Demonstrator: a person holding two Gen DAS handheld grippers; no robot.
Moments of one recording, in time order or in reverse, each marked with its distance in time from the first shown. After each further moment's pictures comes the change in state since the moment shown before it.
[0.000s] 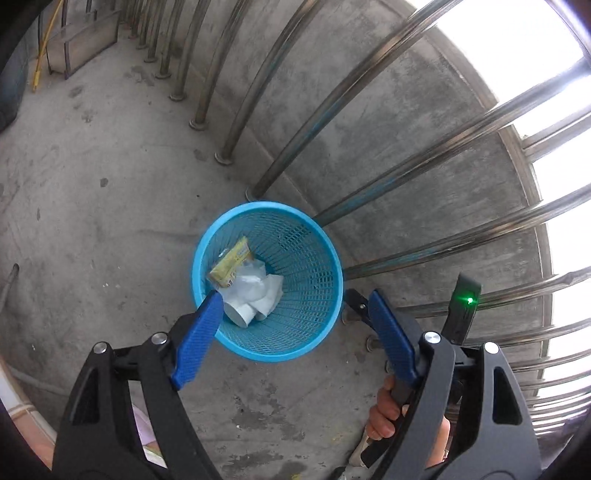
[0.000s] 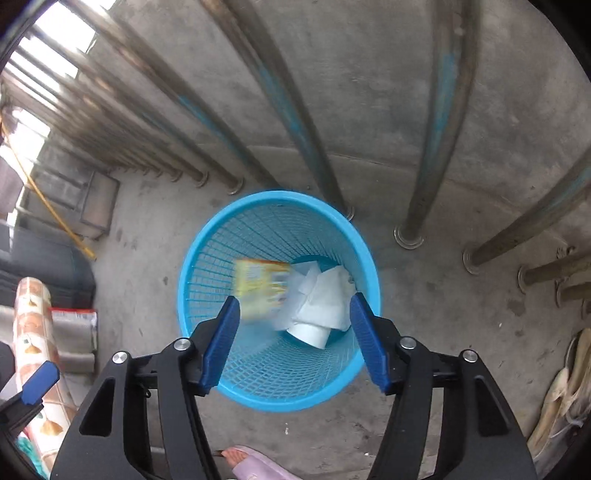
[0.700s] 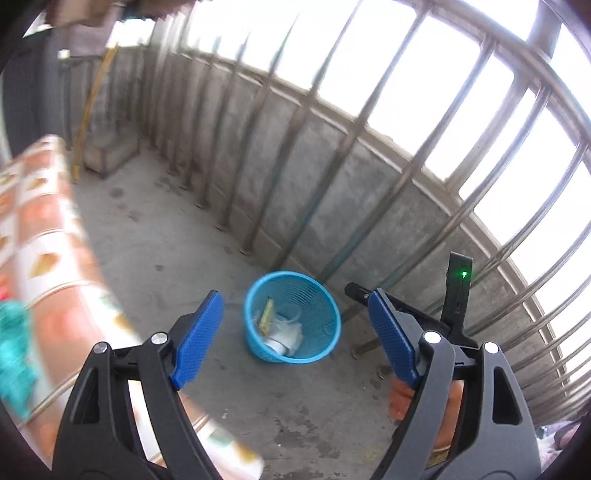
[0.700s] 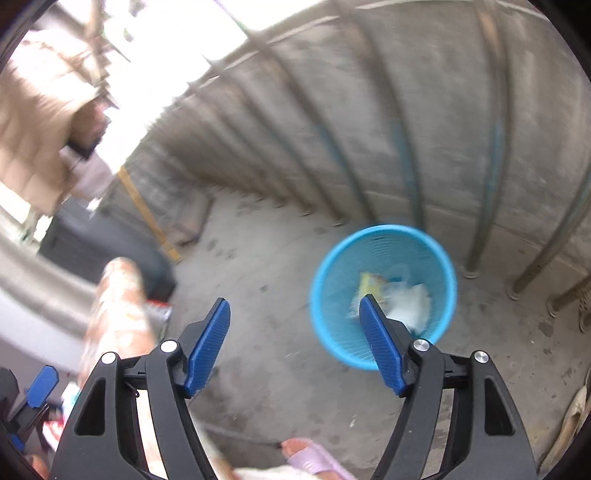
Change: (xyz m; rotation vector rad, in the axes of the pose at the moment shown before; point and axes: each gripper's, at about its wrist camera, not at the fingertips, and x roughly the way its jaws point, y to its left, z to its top) left arm -0.251 0.005 -0.114 0.146 -0.411 0.043; right arm -0.155 0.104 -0.068 -0.220 -0.125 0.297
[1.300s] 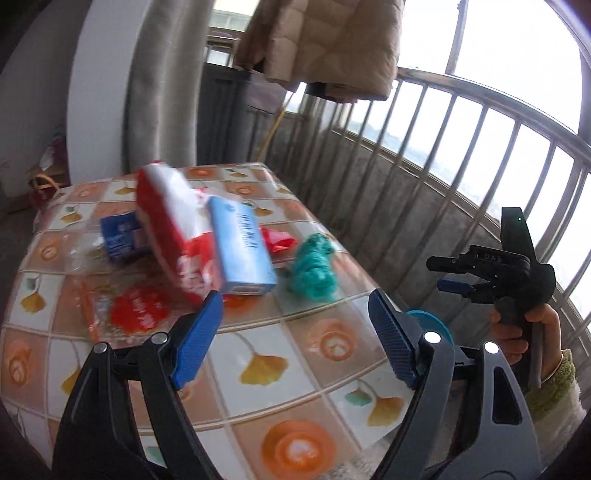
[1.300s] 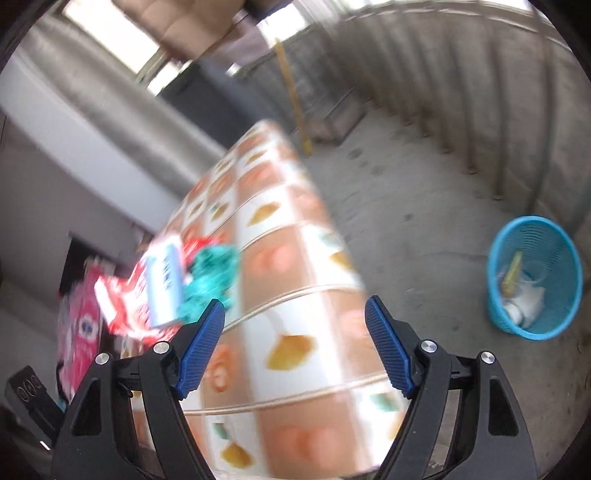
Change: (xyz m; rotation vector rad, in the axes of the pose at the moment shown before) left arm -0.248 0.163 -0.162 -0.199 -0.340 0.446; right arm 0.004 0.235 -0.114 -0.443 0.345 0.312
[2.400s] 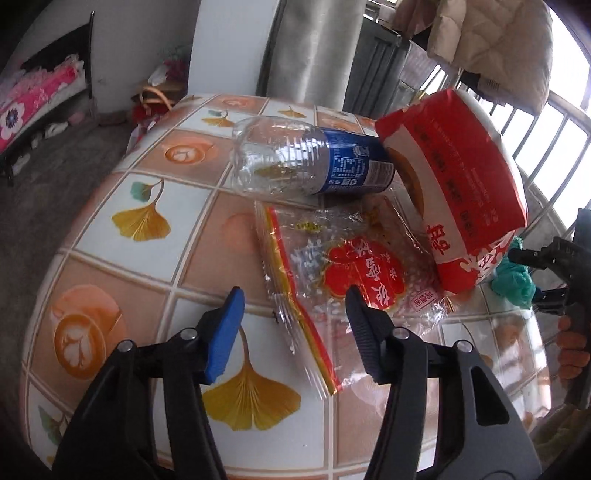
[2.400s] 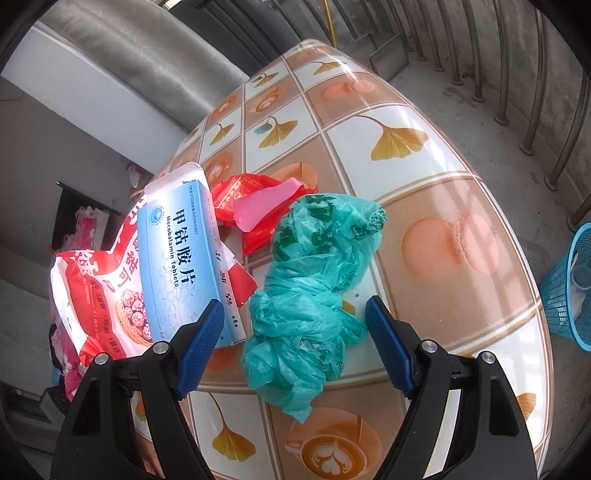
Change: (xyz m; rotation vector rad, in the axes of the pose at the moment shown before) left arm 0.044 0.156 -0.037 -0.251 0.167 0.350; right arm 0.139 0.101 0.006 -0.033 0.187 -0.039
